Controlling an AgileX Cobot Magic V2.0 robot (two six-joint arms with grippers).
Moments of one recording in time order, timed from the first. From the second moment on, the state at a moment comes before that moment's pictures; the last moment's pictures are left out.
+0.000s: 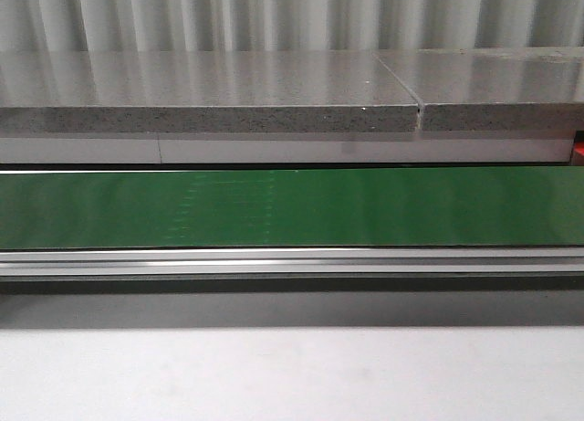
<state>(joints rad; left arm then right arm) -0.06 0.64 -0.62 0.01 0.74 -0.09 -0.02 -0.01 0.03 -0.05 0.13 0.09</state>
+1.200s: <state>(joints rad) 0.39 1.20 -0.88 -0.04 1.05 -0.33 -0.02 -0.01 0.03 -0.05 0.13 0.09</state>
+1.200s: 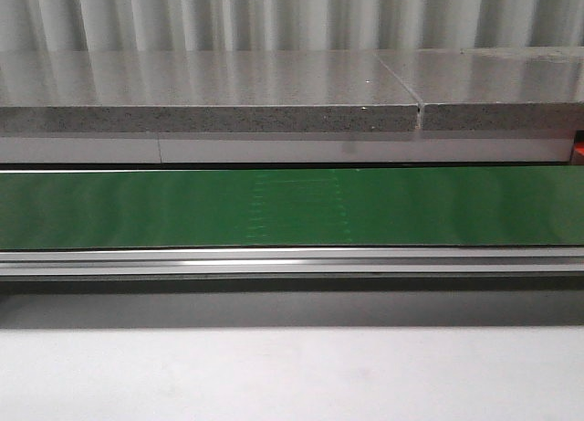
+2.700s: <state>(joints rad) 0.48 1.49 -0.89 -0.16 0.78 -0.45 -0.02 -0.01 0.03 -0.05 0.13 0.09</state>
